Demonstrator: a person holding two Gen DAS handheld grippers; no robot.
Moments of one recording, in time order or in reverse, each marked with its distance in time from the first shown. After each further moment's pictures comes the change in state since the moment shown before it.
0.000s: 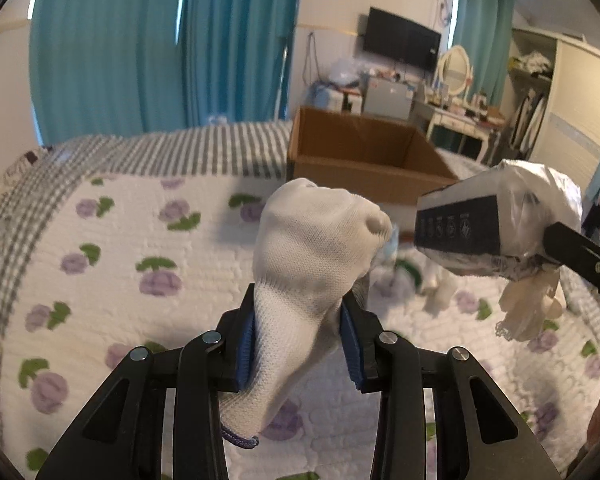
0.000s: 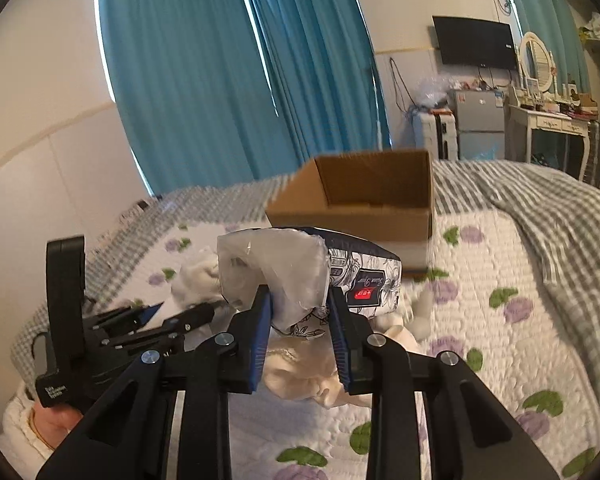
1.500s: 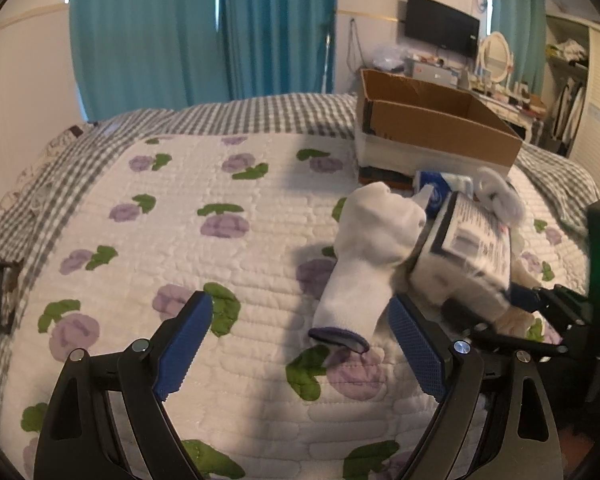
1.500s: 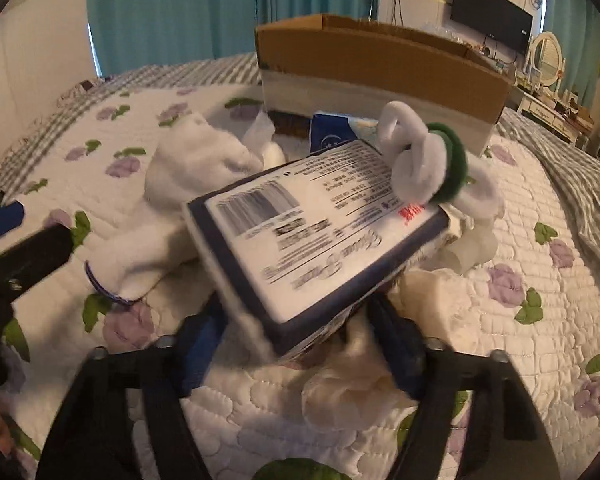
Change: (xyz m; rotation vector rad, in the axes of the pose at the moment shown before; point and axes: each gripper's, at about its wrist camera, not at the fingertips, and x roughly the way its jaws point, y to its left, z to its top) left arm 0.010 0.031 -0.060 -0.032 0.041 0.171; right arm 0.140 0.028 -0.095 -0.137 0.305 -0.227
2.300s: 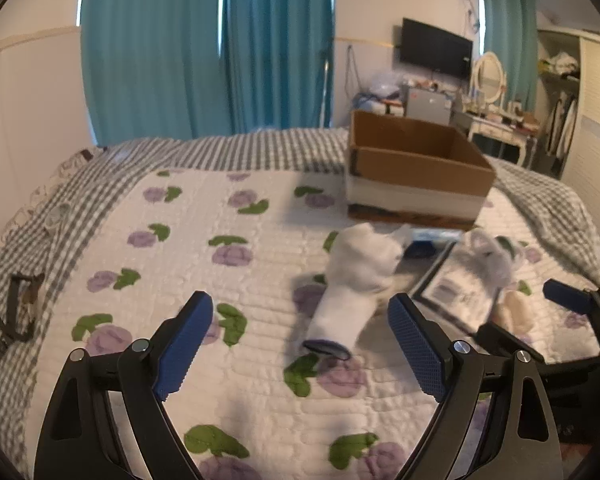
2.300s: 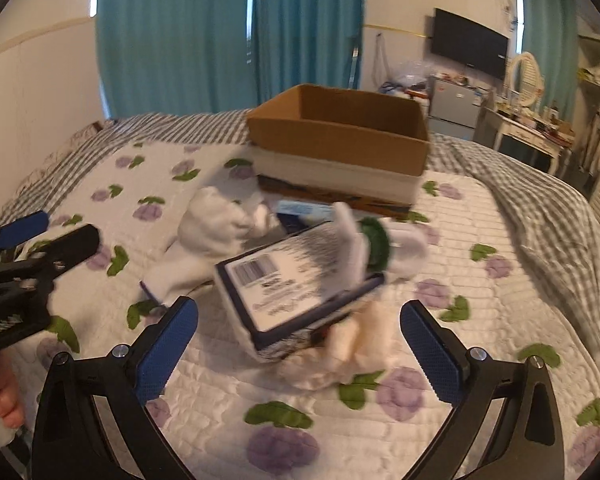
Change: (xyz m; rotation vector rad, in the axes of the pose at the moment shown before) left arm -0.040 0.001 0.009 -0.006 -0.086 0.002; right arm -0.084 -0.007 -0.008 -0.020 -0.120 -0.019
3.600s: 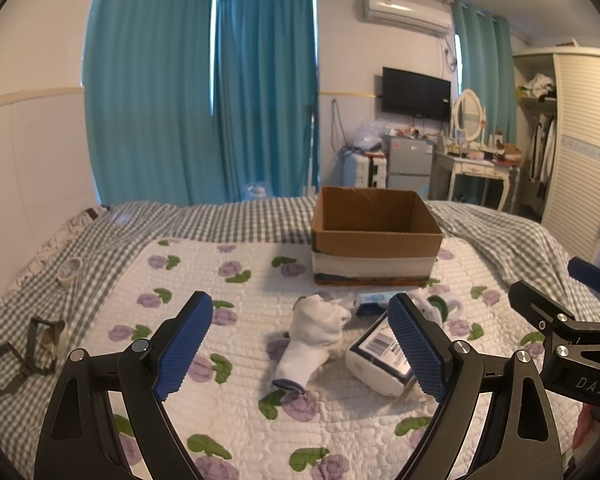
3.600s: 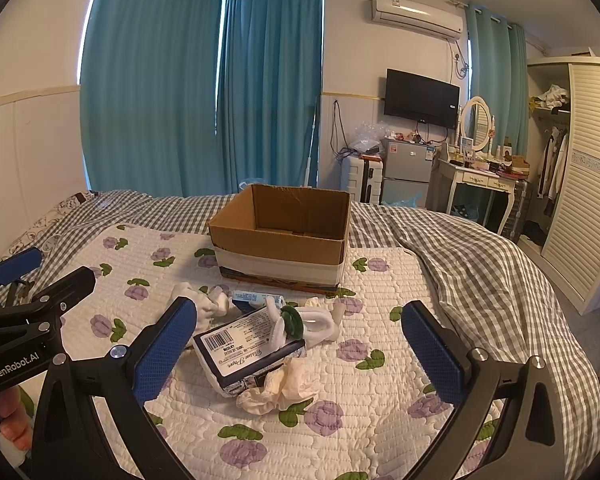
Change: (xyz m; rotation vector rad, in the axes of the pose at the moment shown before) left arm -0.087 -0.037 0.026 0.034 -0.204 -0.027; right arm -0.113 -0.041 0.018 0.093 -0.266 -0.142
